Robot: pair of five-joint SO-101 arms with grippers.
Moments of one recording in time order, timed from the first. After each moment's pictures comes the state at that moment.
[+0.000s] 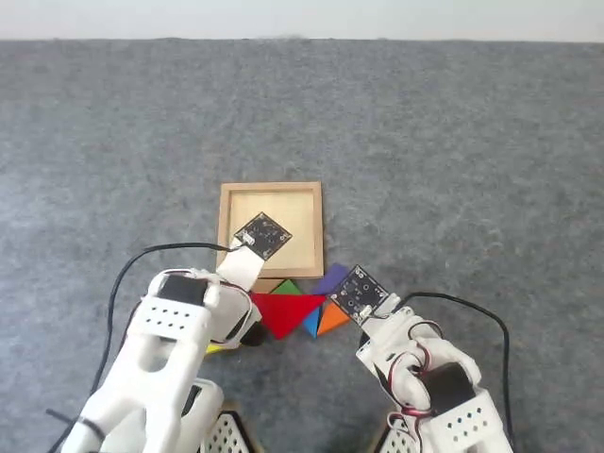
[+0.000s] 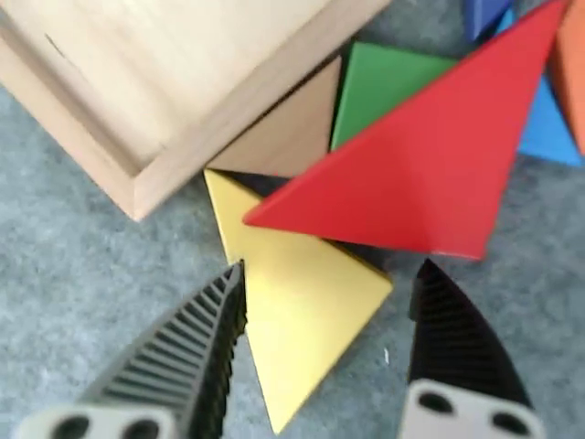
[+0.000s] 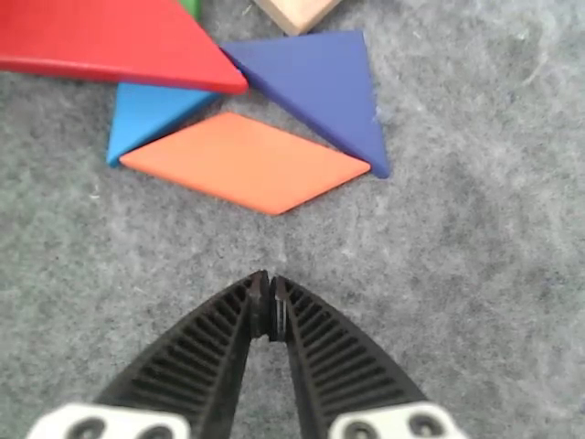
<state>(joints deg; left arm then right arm) 5.7 -40.2 70.5 65.4 -21.8 -29.1 -101.6 95.6 74.2 21.1</state>
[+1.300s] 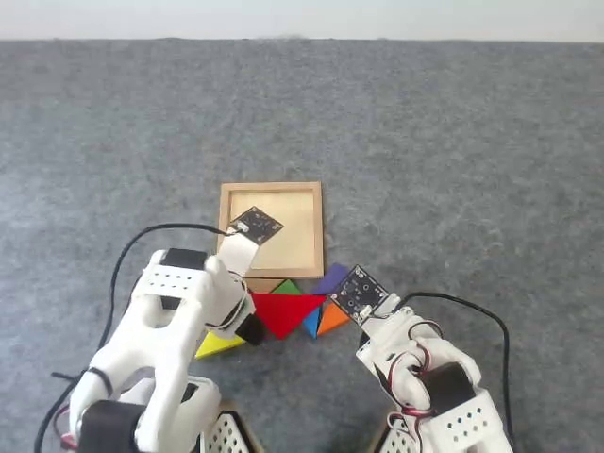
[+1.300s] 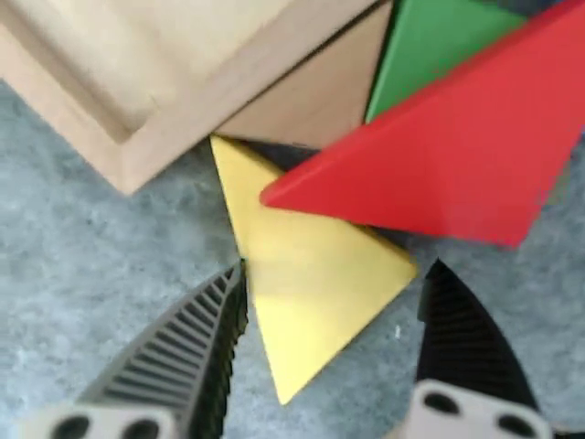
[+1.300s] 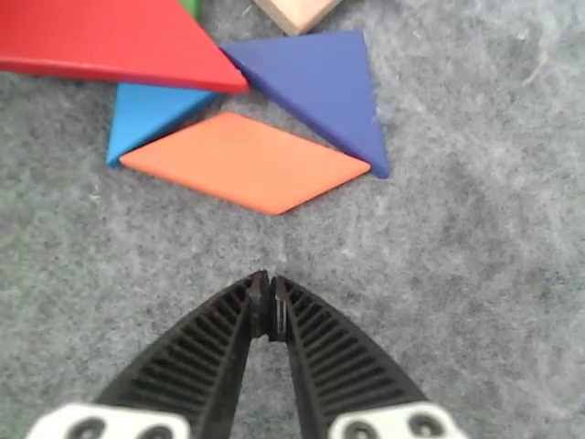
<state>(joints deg) 0.7 -24.1 62.7 66.5 -23.1 -29.1 -101.6 95.6 74.2 21.1</state>
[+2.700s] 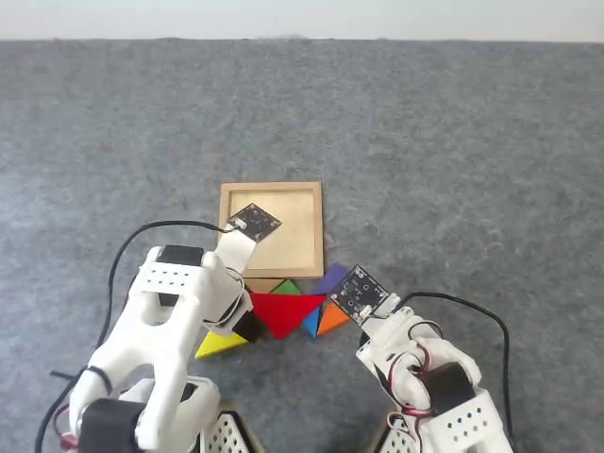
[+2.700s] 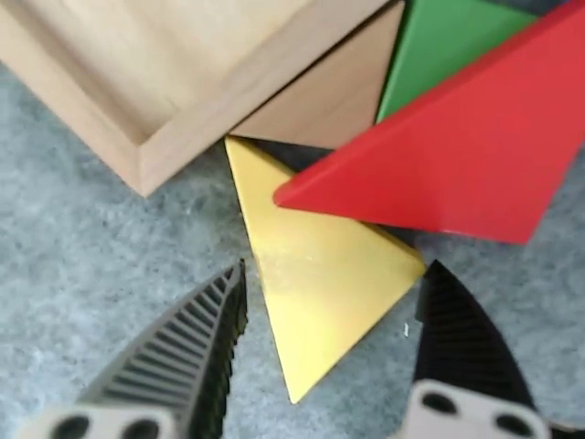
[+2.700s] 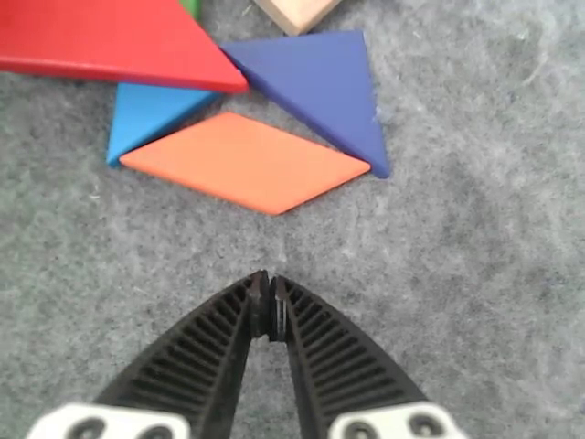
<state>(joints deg) 0.6 -23.6 61.6 66.9 -24.2 -29.1 -101.6 95.6 74.2 21.1</state>
